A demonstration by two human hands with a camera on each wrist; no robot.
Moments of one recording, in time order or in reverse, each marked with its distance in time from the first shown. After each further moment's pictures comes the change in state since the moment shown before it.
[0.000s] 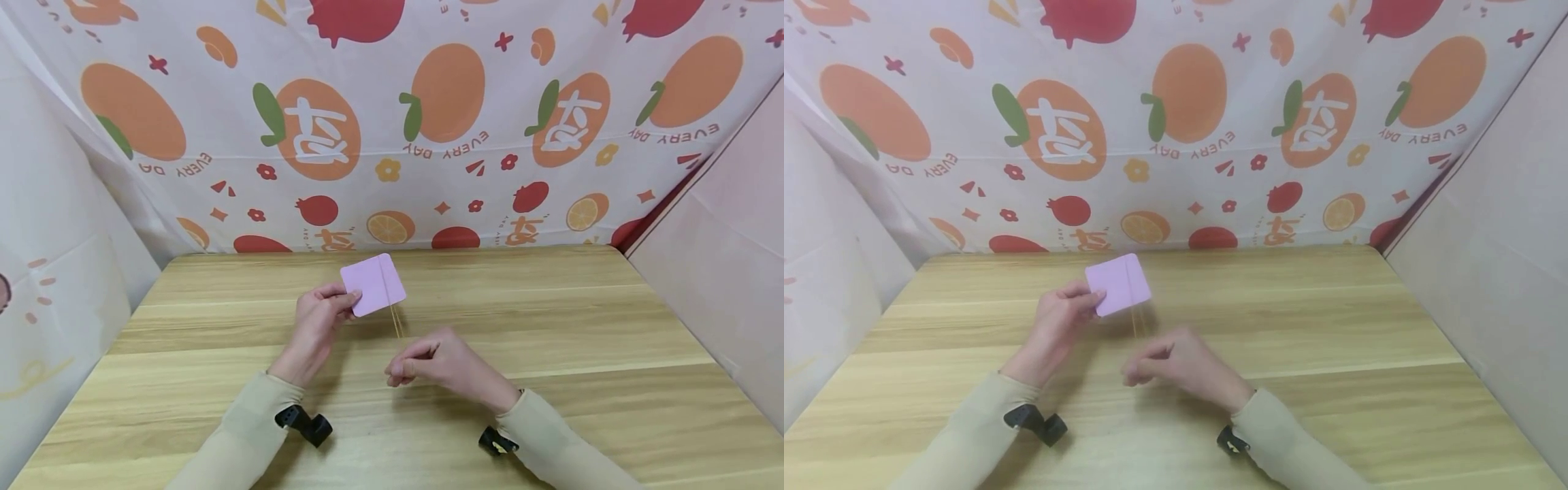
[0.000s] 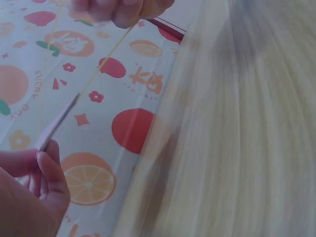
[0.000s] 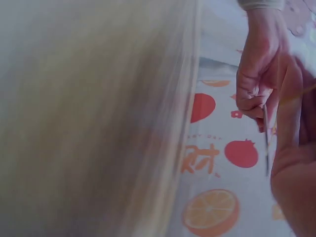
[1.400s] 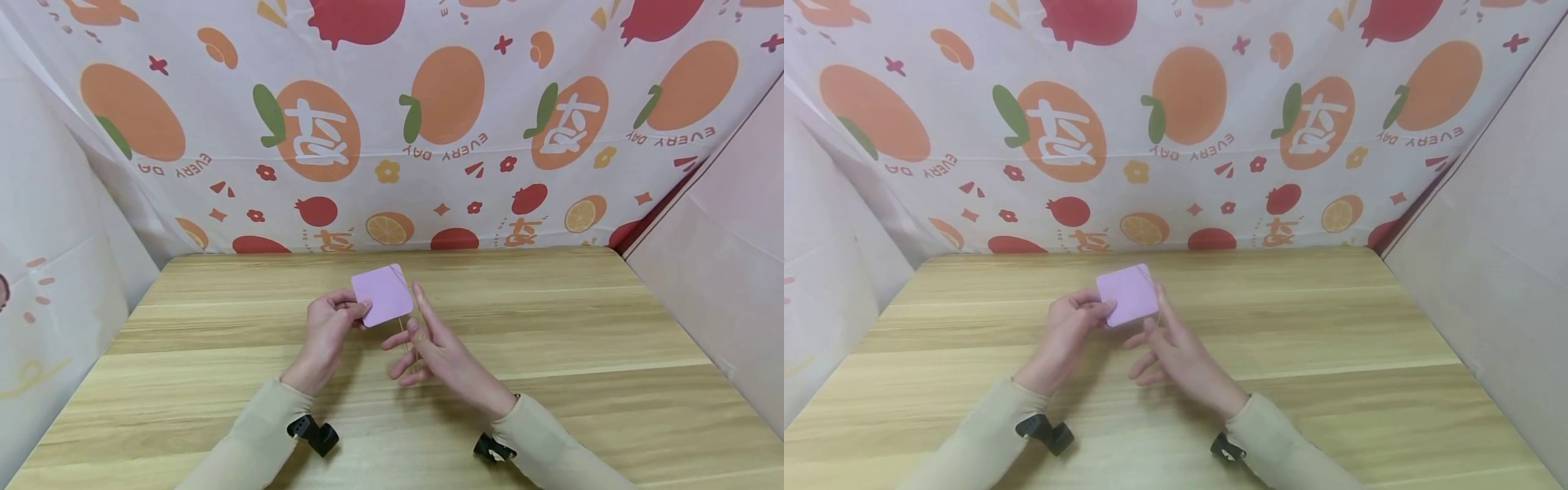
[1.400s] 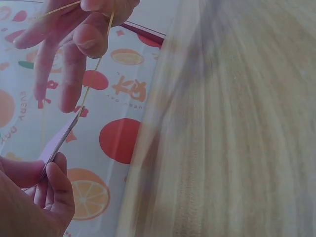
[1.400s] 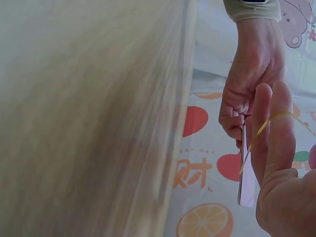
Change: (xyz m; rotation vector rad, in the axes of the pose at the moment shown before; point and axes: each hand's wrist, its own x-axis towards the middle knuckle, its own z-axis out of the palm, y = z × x) left_hand -0.010 -0.011 0.013 0.180 0.026 0.044; right_hand 0.003 -0.011 0.008 0.193 0.175 0.158
